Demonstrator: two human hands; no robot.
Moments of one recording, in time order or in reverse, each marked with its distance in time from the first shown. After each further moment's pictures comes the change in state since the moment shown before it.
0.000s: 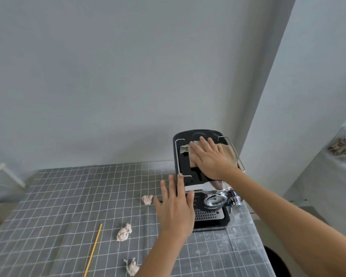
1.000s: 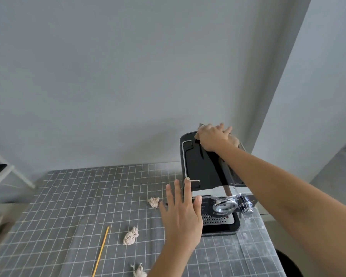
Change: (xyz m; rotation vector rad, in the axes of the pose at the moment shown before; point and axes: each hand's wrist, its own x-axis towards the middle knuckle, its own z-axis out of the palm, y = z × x) left_hand 0.010 -0.010 0.007 0.057 0.088 -0.008; right_hand 0.103 -0.014 -0.025 -0.129 -0.060 0.360
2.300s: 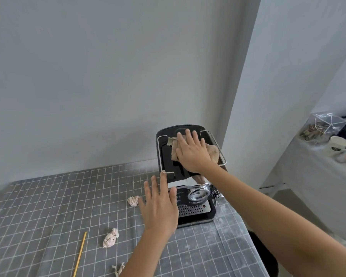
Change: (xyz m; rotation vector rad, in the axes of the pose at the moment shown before) left_hand -0.007 0.002 -0.010 -0.068 -0.137 -0.009; right_hand -0.089 0.038 0.037 0.217 0.121 -0.295
